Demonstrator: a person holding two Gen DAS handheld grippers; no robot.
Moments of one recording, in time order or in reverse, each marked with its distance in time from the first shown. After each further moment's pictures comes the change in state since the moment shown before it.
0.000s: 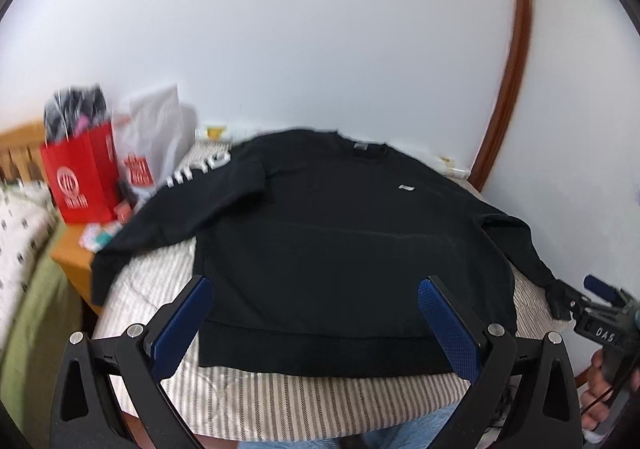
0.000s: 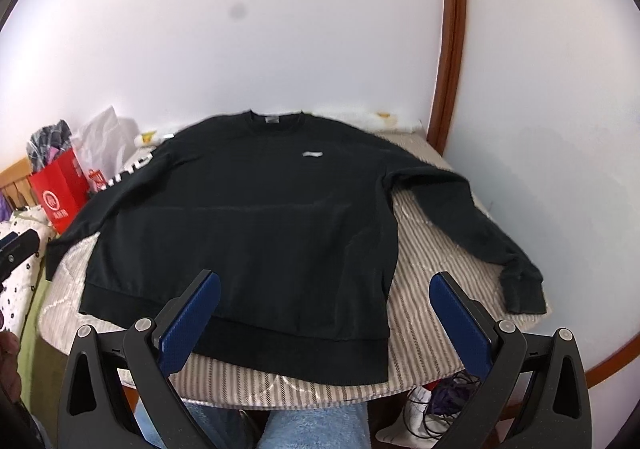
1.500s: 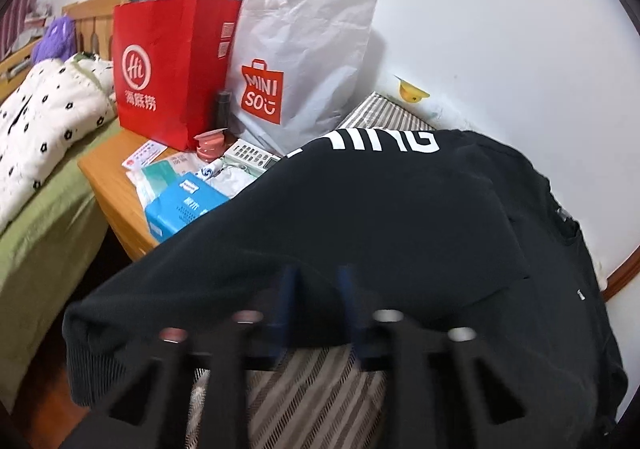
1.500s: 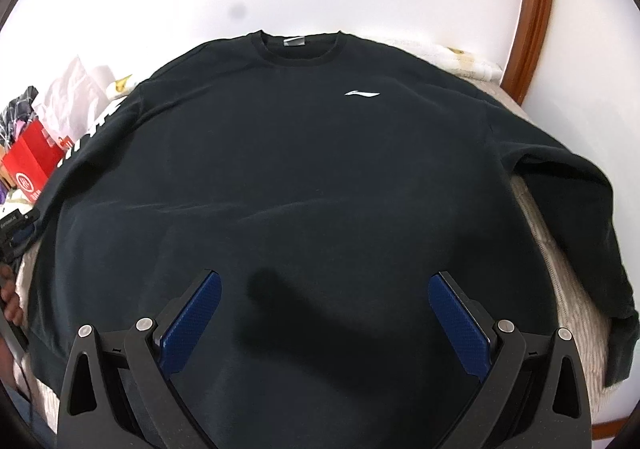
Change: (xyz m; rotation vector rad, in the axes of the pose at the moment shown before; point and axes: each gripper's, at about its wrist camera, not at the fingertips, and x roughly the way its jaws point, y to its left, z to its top) left arm 0.209 0.212 0.024 -0.435 0.075 0.295; right arm 0.213 0.054 0.048 -0.042 0.225 0.093
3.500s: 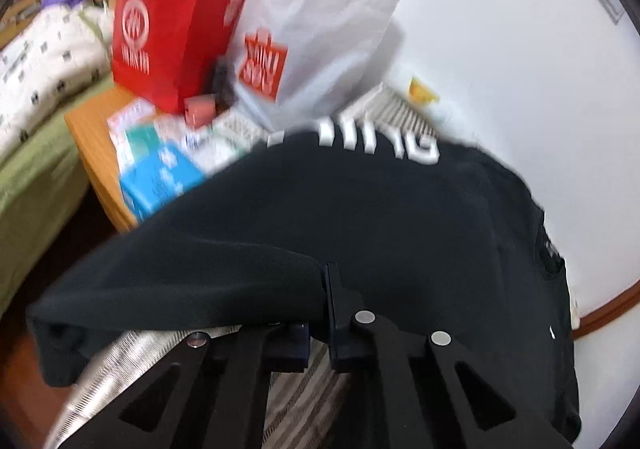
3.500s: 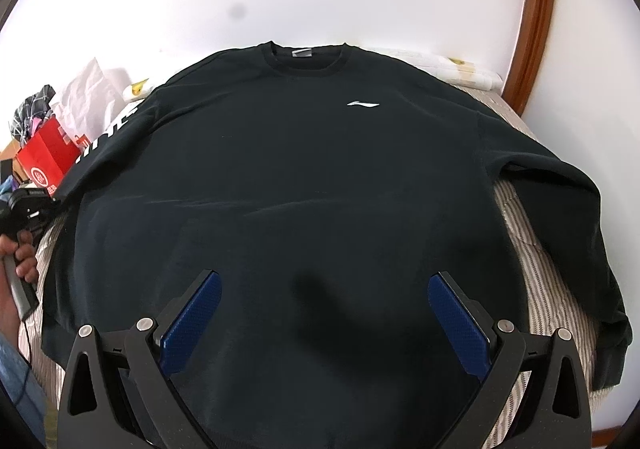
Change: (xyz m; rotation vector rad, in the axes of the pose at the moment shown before) left arm 0.006 -0.011 0.016 -0.159 0.049 -0.037; right arm -0.028 -0.015 -0.008 -0.024 -0.024 0.055
